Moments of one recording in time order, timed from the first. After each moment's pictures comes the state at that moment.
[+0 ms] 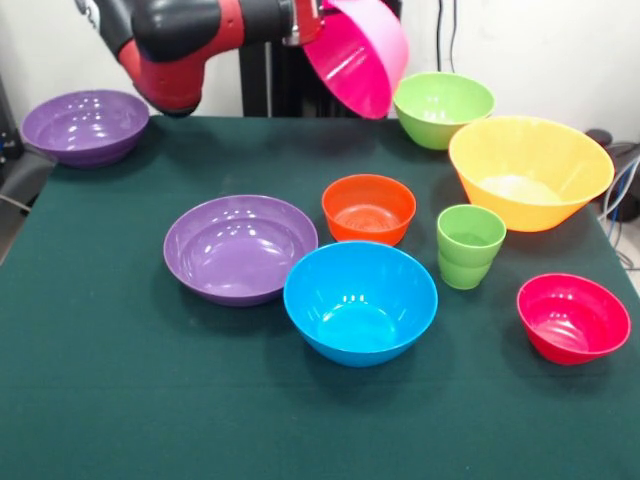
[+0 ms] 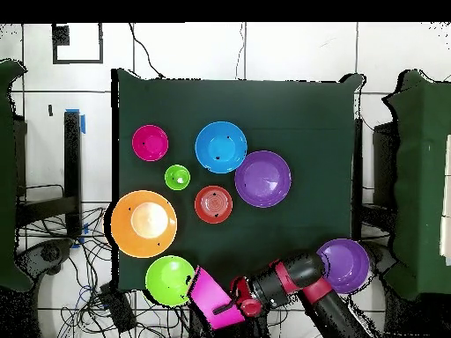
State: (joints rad) arm -1.66 0.30 0.87 2.04 -0.57 1.41 1.00
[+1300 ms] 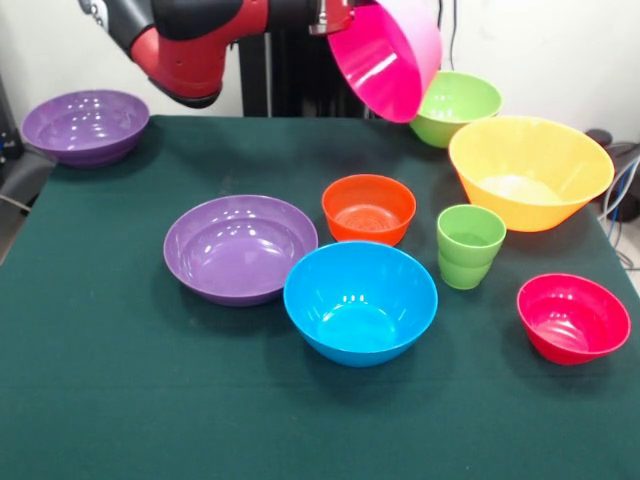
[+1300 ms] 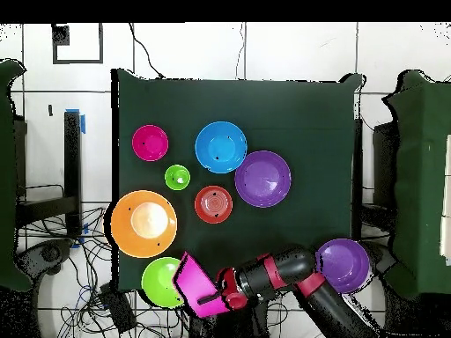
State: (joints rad) arm -1.60 0.29 0.92 2.09 -0.53 1.25 1.00
